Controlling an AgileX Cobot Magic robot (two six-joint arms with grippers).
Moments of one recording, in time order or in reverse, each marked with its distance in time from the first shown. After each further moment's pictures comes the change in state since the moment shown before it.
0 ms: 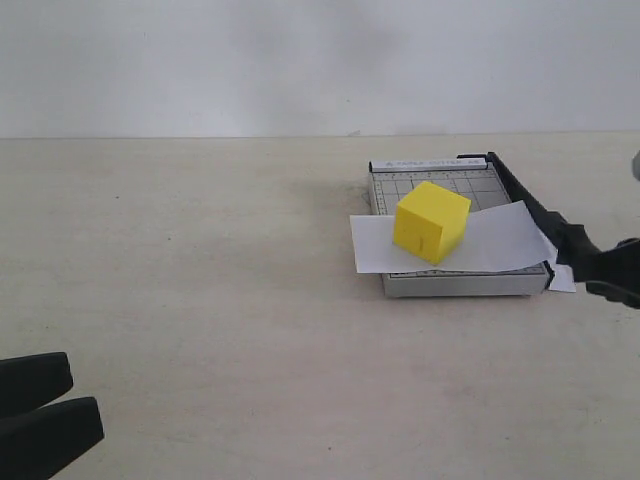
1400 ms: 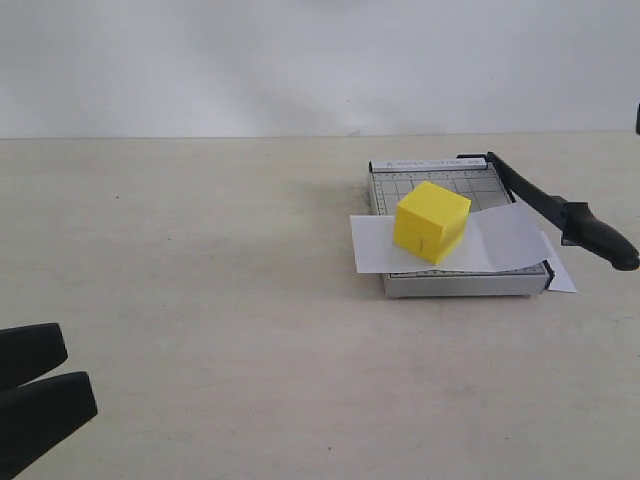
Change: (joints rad) left arm 0.000 0.000 -0.042 0.000 0.000 0.049; right arm 0.003 -0.448 -0.116 -0.016 0.168 0.042
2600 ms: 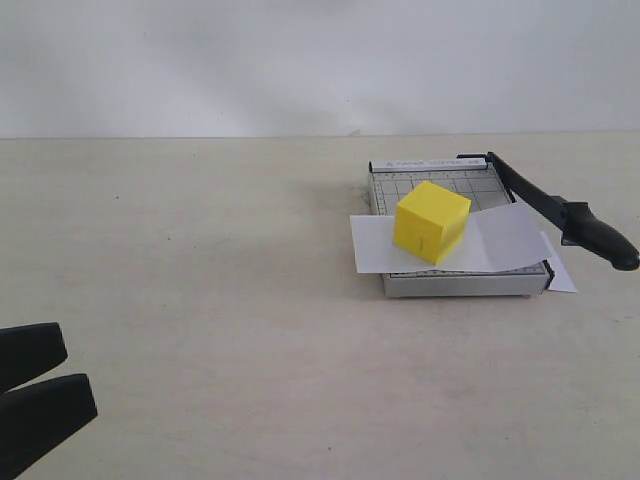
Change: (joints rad) left arm 0.000 -0.003 0.000 0.000 0.002 0.013; right arm 0.000 -0.256 0.131 -0.354 -0.151 0.000
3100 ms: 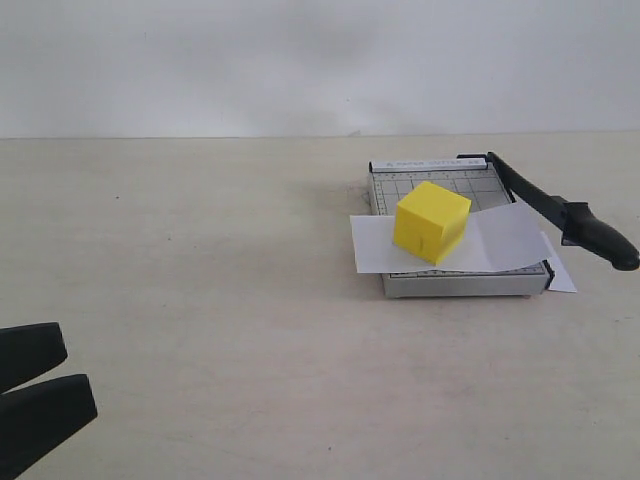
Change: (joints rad) left arm 0.000 0.000 0.000 0.000 0.000 0.006; right arm 0.000 -0.188 0.344 -0.378 -0.188 0.000
